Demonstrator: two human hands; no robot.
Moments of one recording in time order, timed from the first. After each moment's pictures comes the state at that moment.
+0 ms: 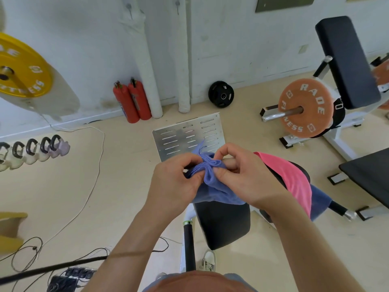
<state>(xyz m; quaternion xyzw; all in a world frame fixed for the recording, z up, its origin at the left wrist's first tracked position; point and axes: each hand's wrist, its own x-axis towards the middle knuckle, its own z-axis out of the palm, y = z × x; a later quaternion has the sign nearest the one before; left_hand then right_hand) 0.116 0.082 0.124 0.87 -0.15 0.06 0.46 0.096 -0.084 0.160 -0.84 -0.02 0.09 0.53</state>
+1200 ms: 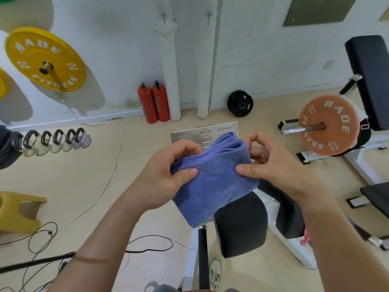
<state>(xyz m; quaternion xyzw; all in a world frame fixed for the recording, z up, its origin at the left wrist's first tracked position) 0.123 0.163 0.169 0.79 -0.20 -0.08 0.57 0.133 -0.084 0.171 -0.73 -0.08 0.18 0.66</state>
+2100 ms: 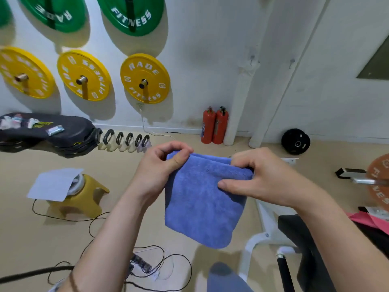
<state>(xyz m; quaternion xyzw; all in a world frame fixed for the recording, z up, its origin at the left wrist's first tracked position) 0.057 0.480 0.203 0.67 0.02 0.05 0.74 0.090 0.259 0.245 -0.87 -0.36 0.07 0.33</state>
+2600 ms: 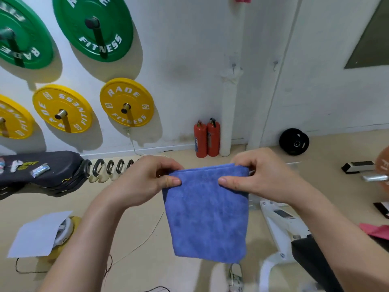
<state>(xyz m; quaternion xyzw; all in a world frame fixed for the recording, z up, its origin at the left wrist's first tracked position) 0.189 0.488 0.230 0.91 -0.11 -0.08 0.40 0.218 0.229 0.224 -0.87 -0.27 0.03 0.41</state>
